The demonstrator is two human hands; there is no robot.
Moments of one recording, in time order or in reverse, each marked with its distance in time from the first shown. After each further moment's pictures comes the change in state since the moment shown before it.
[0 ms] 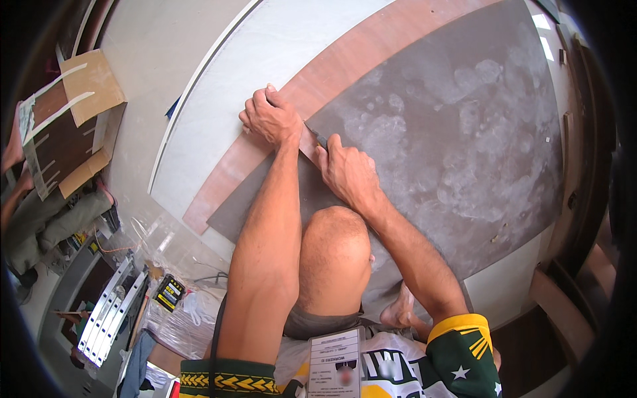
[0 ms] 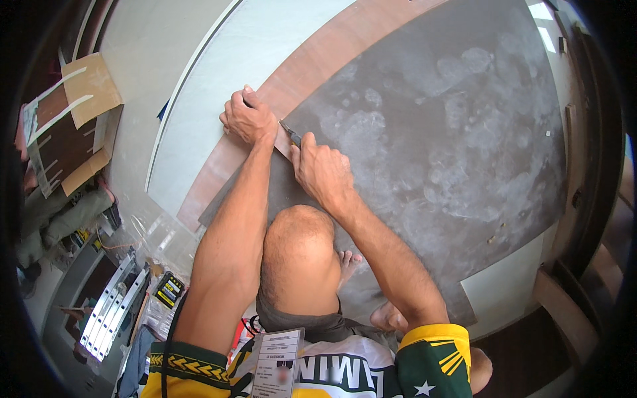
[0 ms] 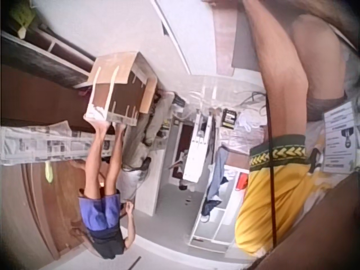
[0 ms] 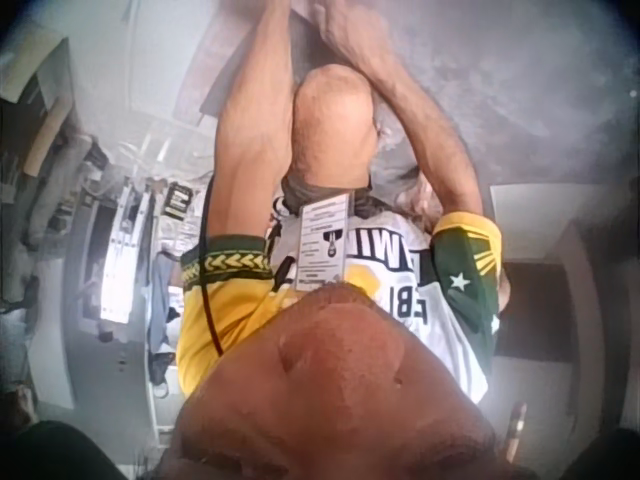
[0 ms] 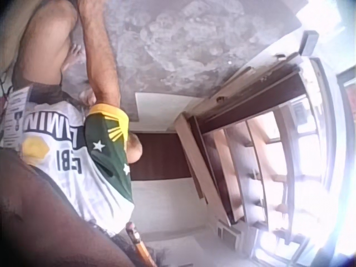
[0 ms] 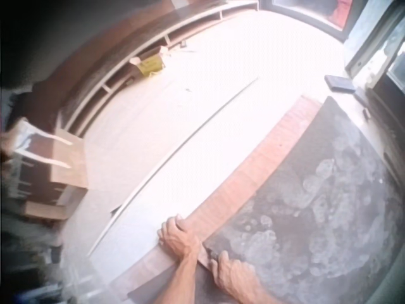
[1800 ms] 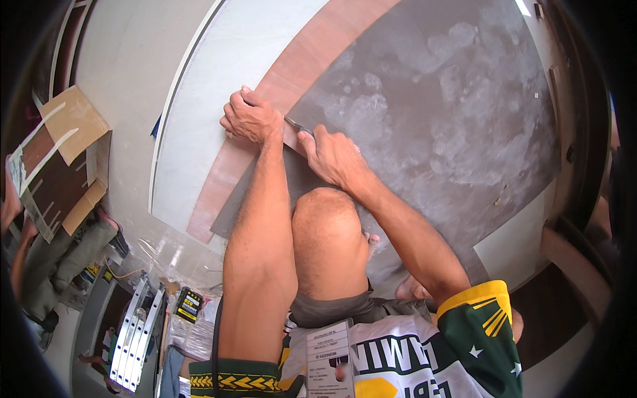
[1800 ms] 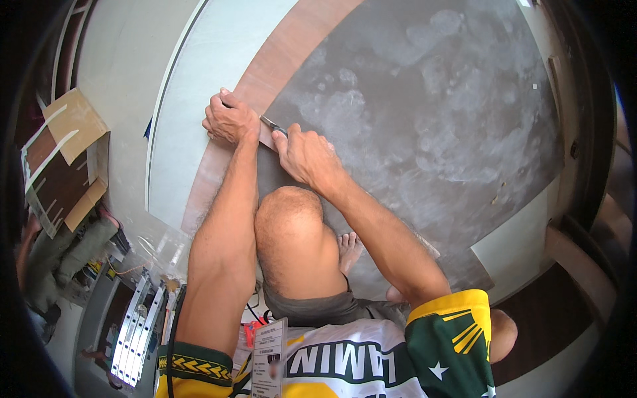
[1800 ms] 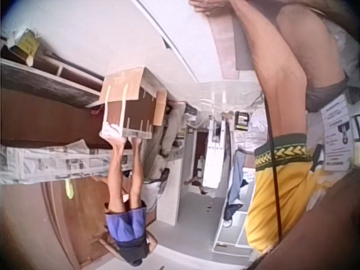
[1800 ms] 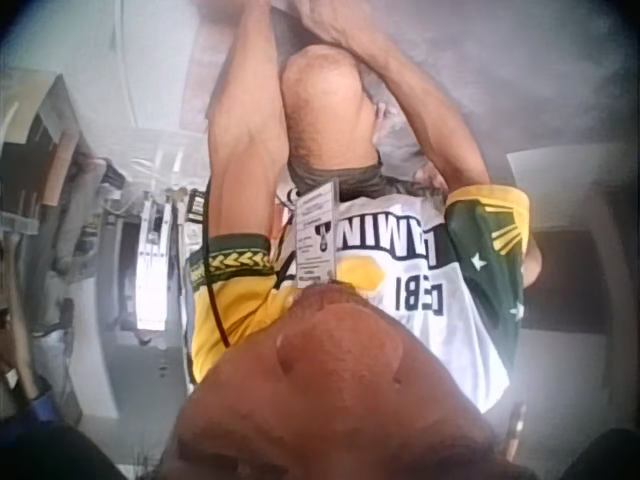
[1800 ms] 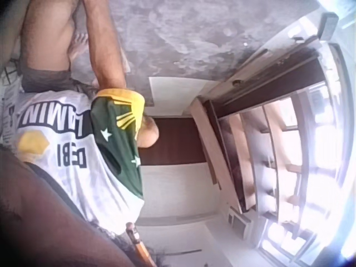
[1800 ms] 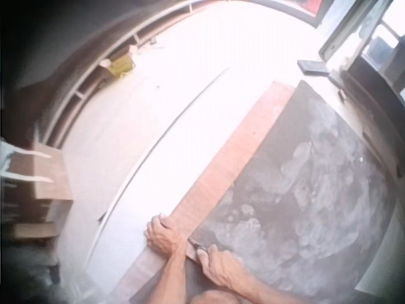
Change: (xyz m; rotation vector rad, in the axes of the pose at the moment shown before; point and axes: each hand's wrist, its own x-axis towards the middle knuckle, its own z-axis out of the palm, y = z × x) left_hand 0.001 0.003 -0.006 0.058 -0.056 -0.003; right_hand 0.001 -0.002 -0.006 0.217 -0.076 0.160
